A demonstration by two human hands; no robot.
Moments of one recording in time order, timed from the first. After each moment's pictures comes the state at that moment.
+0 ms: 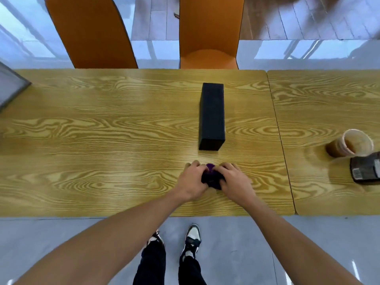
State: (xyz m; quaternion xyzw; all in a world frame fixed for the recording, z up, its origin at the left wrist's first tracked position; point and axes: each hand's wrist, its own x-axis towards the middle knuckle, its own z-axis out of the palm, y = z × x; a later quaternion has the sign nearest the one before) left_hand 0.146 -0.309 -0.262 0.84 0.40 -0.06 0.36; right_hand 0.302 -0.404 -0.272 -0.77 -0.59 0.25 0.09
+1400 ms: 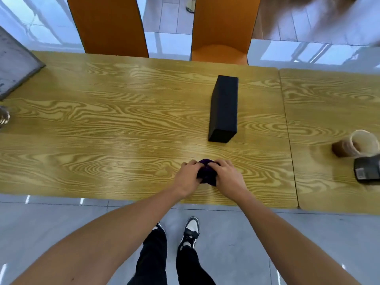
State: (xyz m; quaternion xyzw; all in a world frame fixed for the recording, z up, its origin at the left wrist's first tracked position) left_hand 0.093 -0.316 -0.272 0.82 0.44 -0.05 0.37; right_hand 0.252 -0.392 -0.283 -0.75 -0.62 0.23 0.04
